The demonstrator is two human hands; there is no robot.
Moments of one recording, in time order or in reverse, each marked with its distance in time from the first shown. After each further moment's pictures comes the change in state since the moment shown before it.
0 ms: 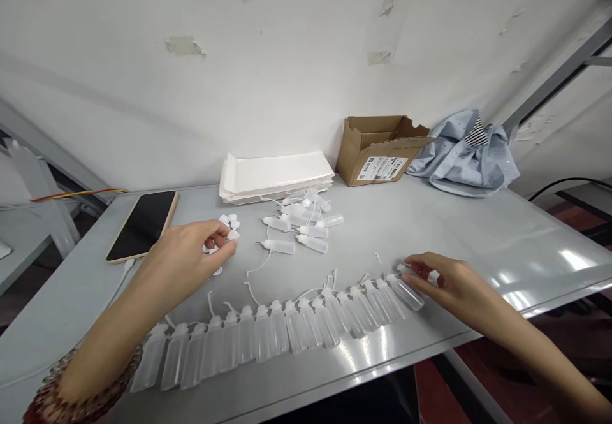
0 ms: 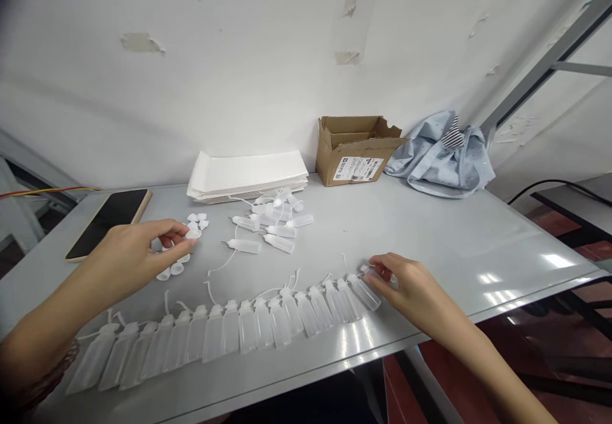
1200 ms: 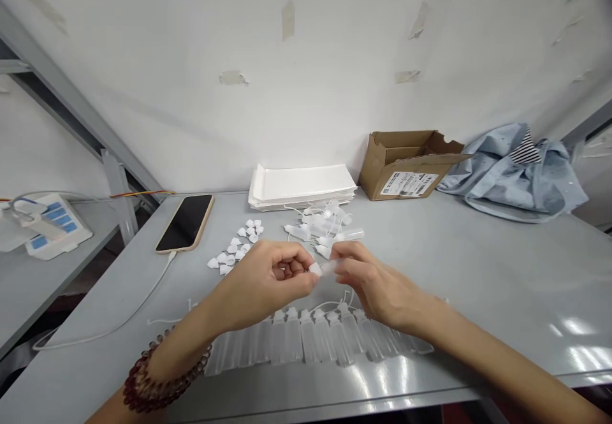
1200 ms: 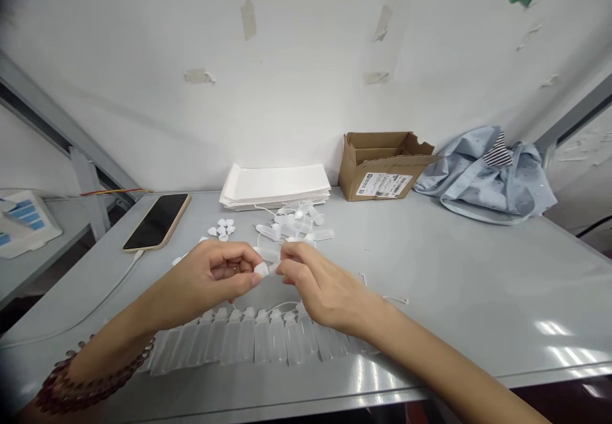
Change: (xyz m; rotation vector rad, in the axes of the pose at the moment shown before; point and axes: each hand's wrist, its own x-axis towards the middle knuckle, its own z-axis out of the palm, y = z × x) left_hand -0.029 0.065 -0.002 -0.754 -0.383 0.180; right_hand 0.061 -0.098 0.048 0.209 0.164 -1.095
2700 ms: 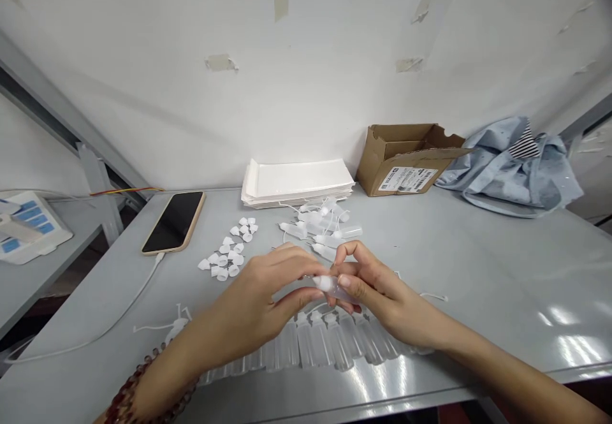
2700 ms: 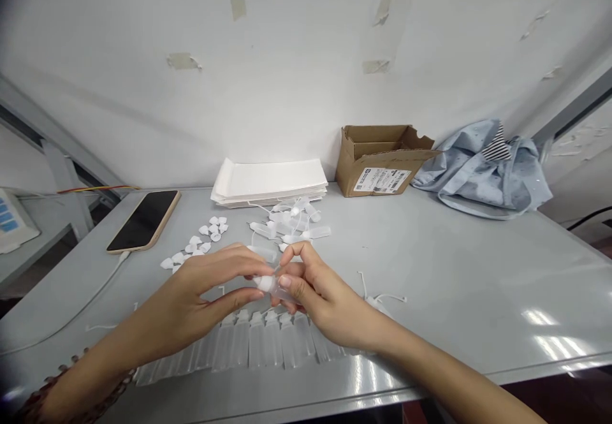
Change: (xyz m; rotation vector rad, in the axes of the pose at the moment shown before) left_hand 0.001 -0.014 0.009 0.306 0.089 0.505; right_hand 0.013 -0.027 -0.014 1.060 -0.110 0.760
